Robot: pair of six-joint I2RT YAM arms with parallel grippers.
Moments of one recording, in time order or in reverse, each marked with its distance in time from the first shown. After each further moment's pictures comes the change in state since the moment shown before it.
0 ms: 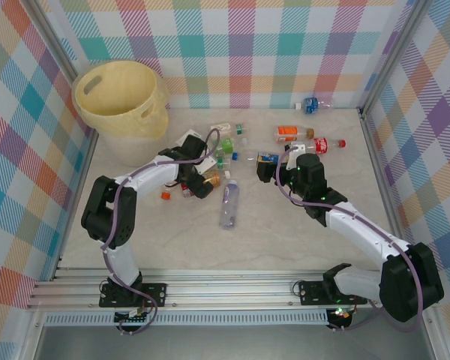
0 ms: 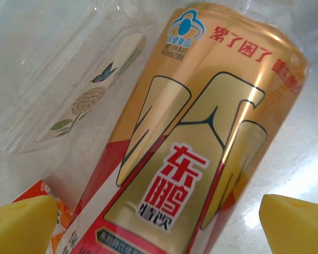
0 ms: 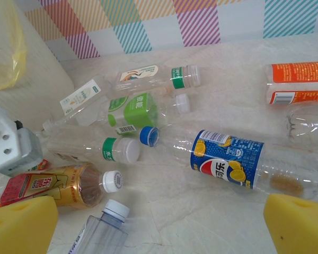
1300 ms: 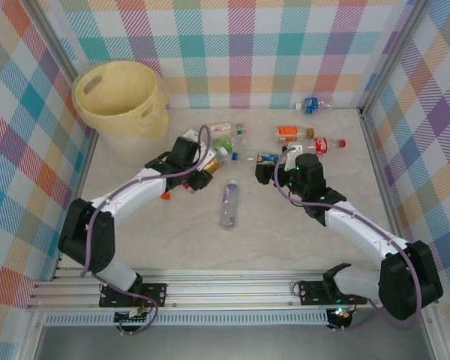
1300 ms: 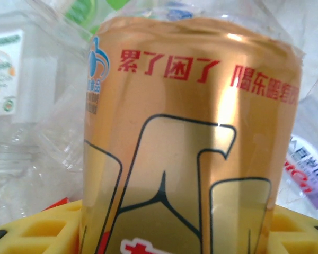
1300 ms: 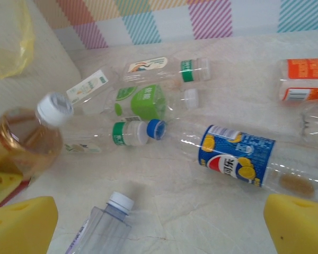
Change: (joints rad) left arm -0.024 -0.274 -0.171 0.235 0.054 -0.118; right arm 0.000 0.013 0.000 0.002 -0.058 -0.031
